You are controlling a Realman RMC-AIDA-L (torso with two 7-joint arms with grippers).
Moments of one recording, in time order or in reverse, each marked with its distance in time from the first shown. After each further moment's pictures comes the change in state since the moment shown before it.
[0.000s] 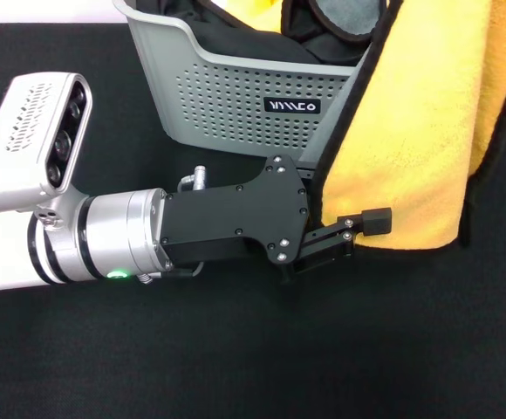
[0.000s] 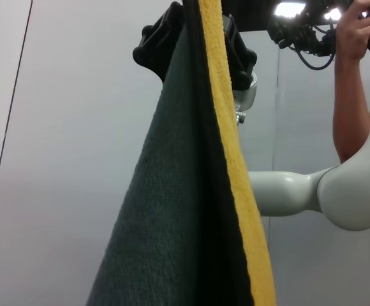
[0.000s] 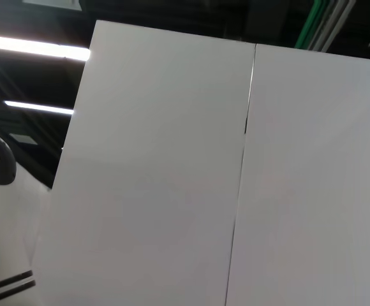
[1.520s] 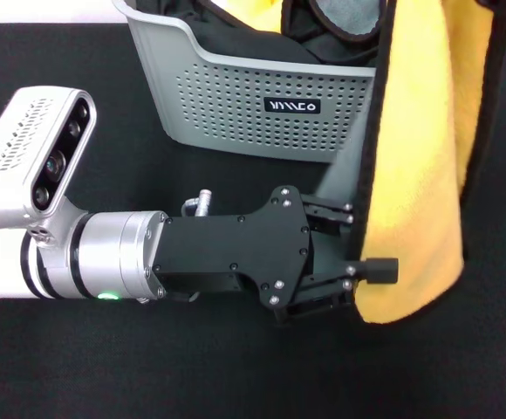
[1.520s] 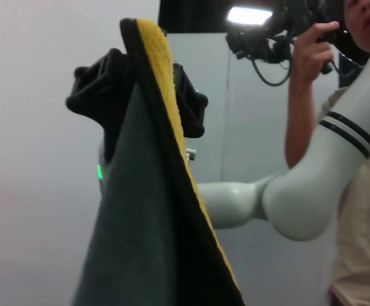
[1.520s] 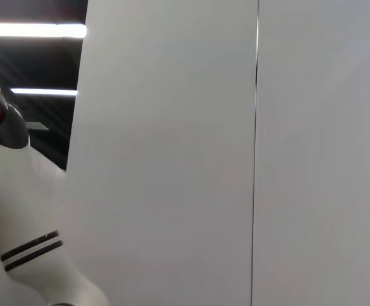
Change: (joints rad) left arm -0.002 0.000 0.017 0.001 0.052 0.088 0.000; right arm -0.022 0.035 -0.075 -0.025 -0.076 -0.007 -0.007
